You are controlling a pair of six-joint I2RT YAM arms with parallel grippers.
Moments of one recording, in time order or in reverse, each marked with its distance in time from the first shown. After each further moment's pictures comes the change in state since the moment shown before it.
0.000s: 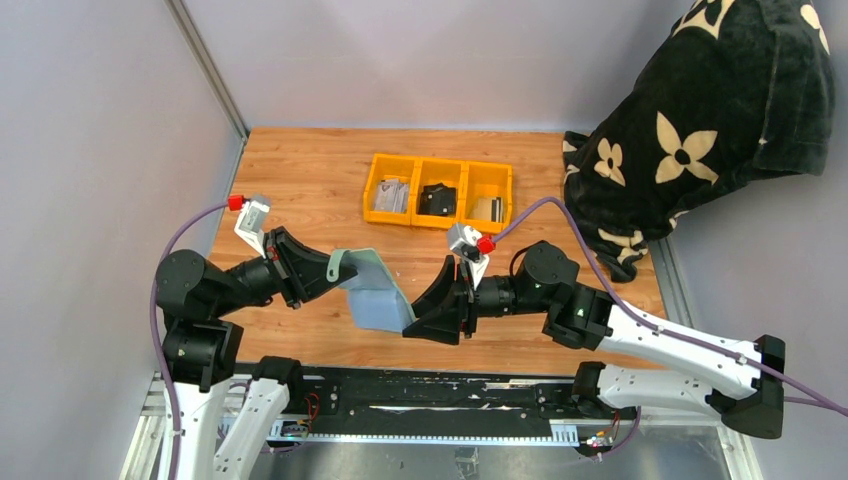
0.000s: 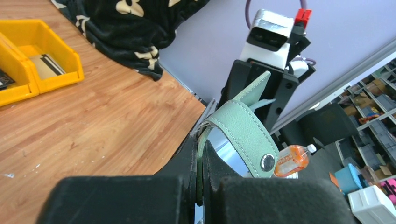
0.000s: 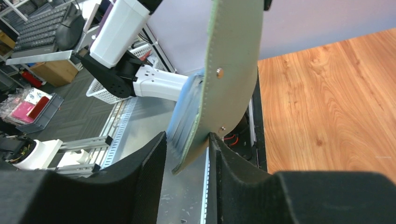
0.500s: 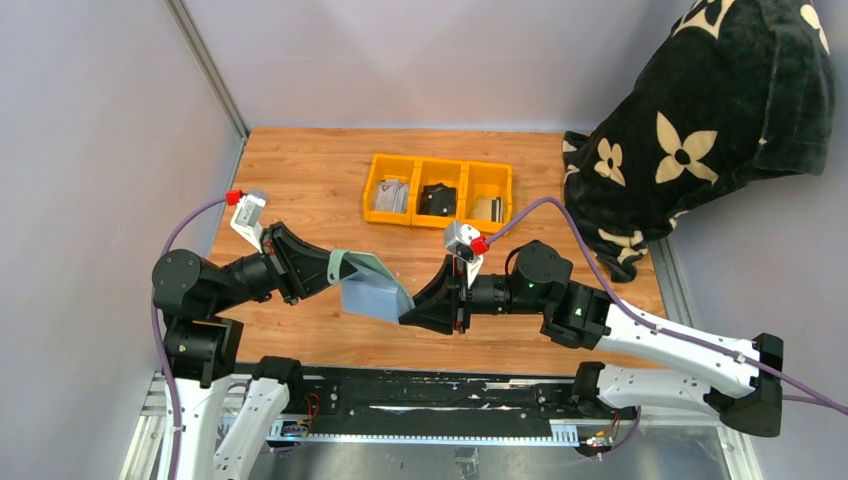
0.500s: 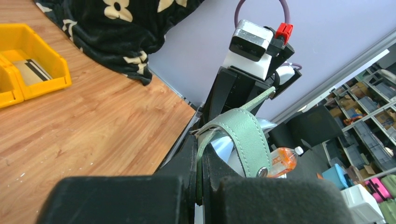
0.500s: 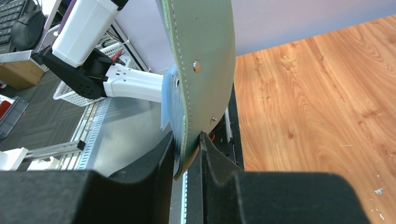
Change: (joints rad) left arm 0.000 0.017 0.003 0.088 0.040 -0.098; right arm 0.000 0.022 0.019 -0.059 0.107 -0.081
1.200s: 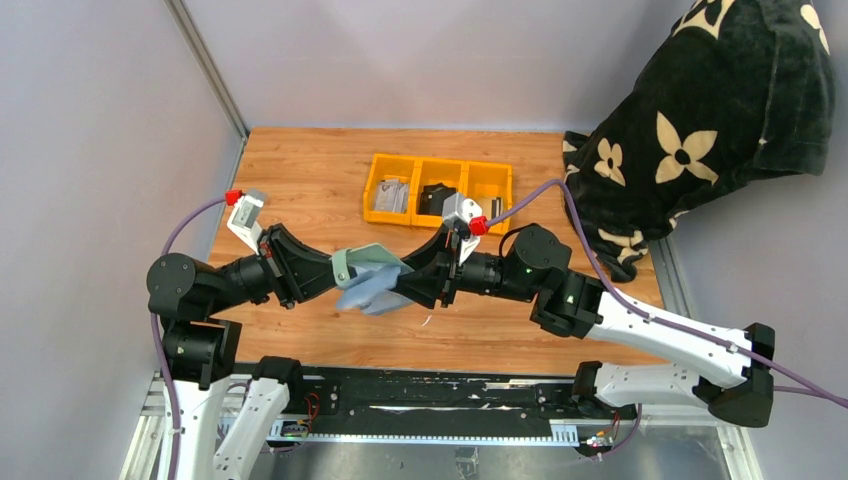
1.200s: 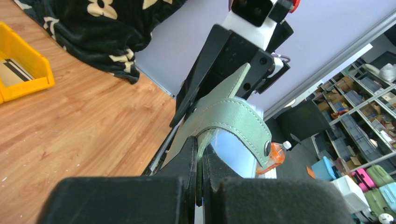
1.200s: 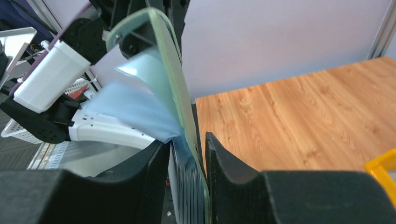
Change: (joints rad) left arm 0.004 -0.002 0.013 0.042 0.038 -0.063; right arm 0.007 0.087 0.134 0.045 0.154 -0.096
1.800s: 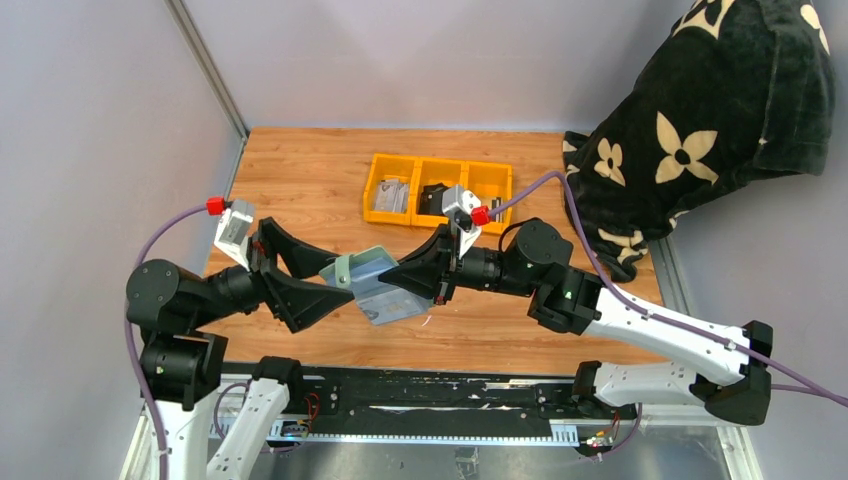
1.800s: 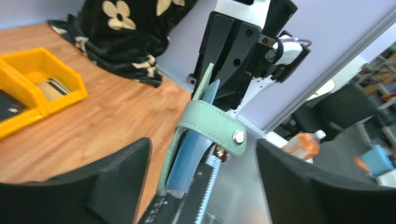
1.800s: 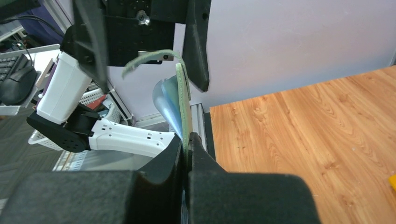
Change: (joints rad) left arm -0.001 -0.001 0.114 -0.185 -0.018 0.196; right arm 0.000 0.032 0.052 0.046 -0.044 0.051
